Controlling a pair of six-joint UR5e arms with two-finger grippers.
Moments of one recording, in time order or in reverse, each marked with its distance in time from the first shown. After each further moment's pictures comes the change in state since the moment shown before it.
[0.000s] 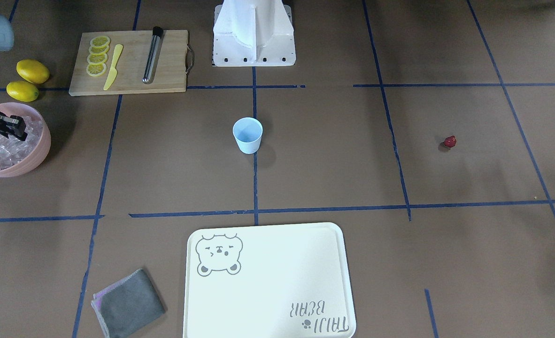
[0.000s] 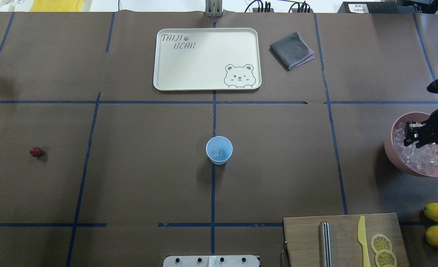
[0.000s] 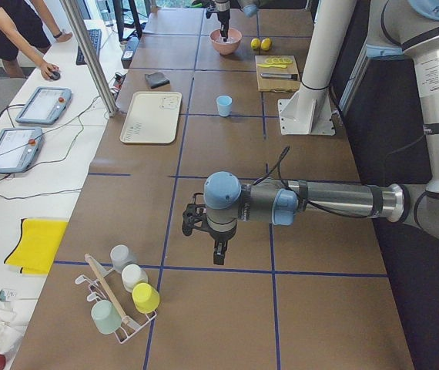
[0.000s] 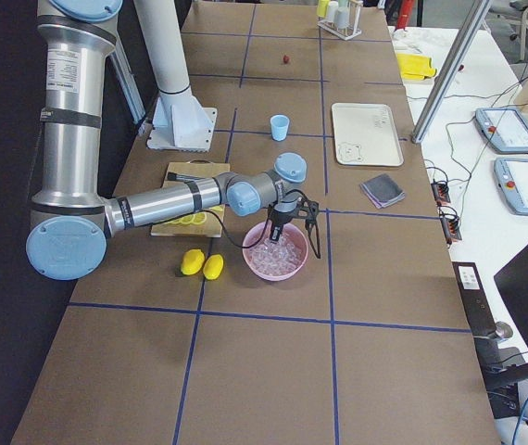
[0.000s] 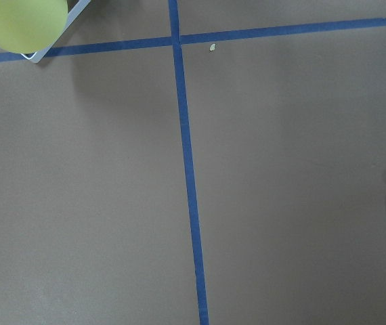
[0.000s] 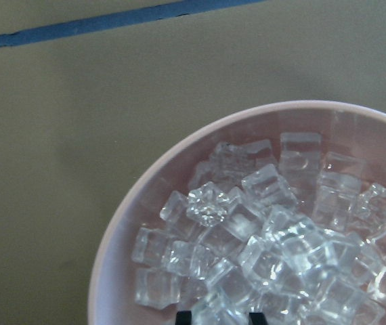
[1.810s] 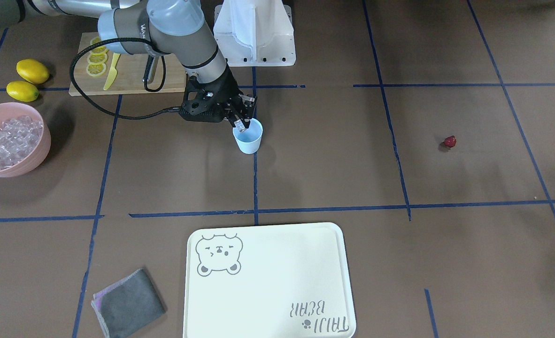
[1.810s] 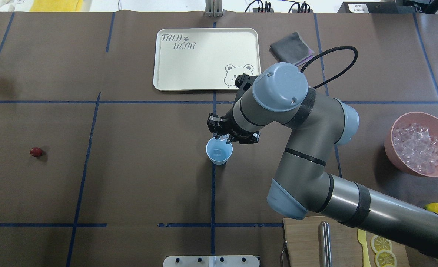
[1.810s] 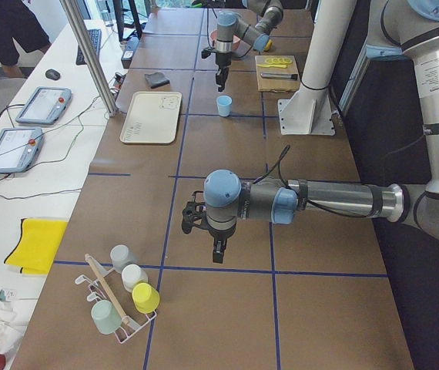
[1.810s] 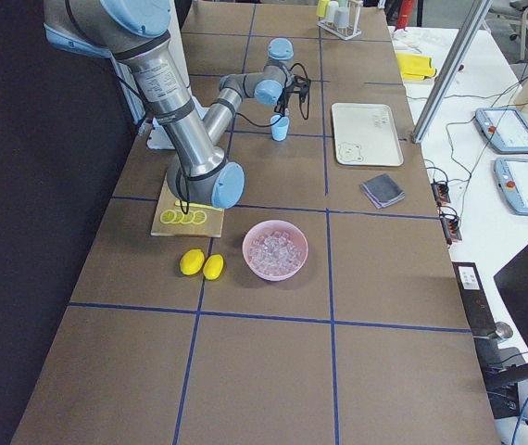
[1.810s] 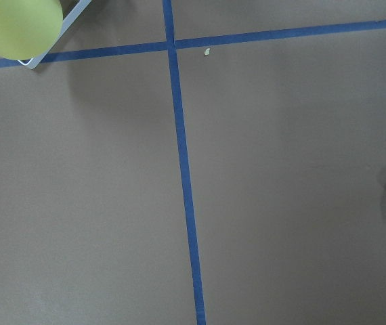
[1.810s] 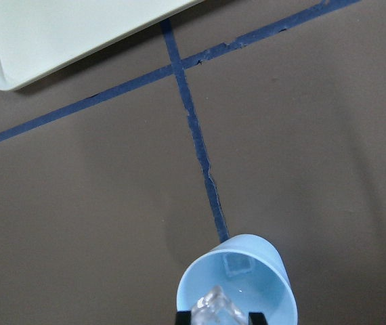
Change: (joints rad) left arm 0.001 -0.001 -0.010 -0.003 0.000 0.000; right arm -0.497 0.761 -0.141 0.005 -0.306 0.739
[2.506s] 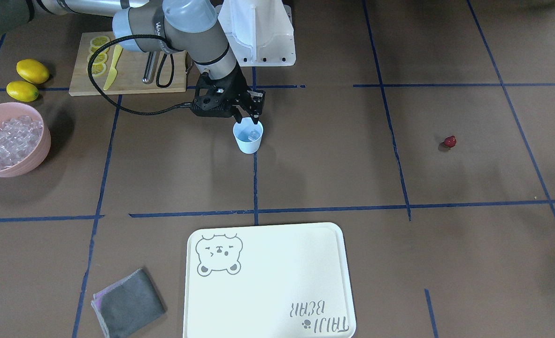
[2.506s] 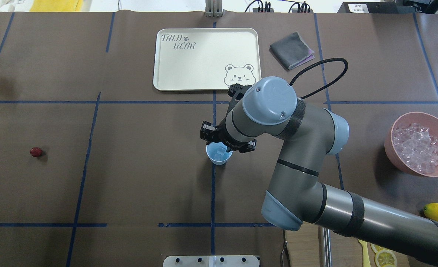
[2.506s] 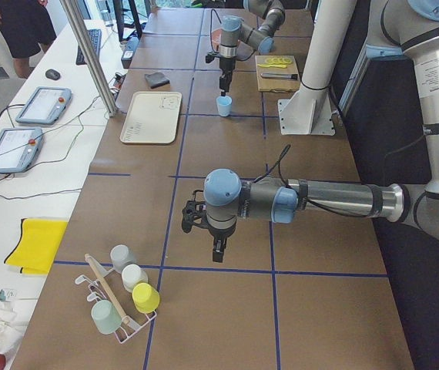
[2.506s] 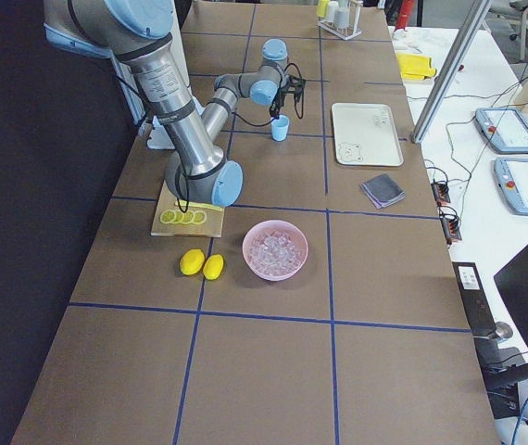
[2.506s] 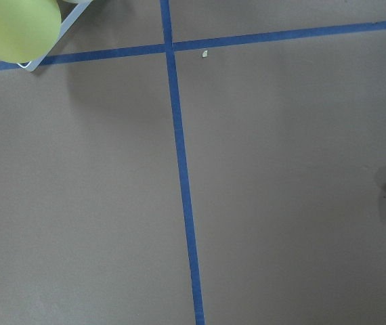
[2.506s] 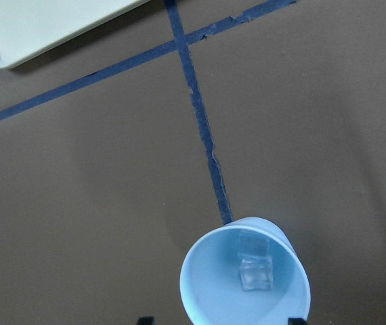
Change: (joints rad) left arm 0.000 0.000 -0.003 0.001 0.000 0.000; right arm -0.033 0.003 -0.002 0.000 -0.032 0.009
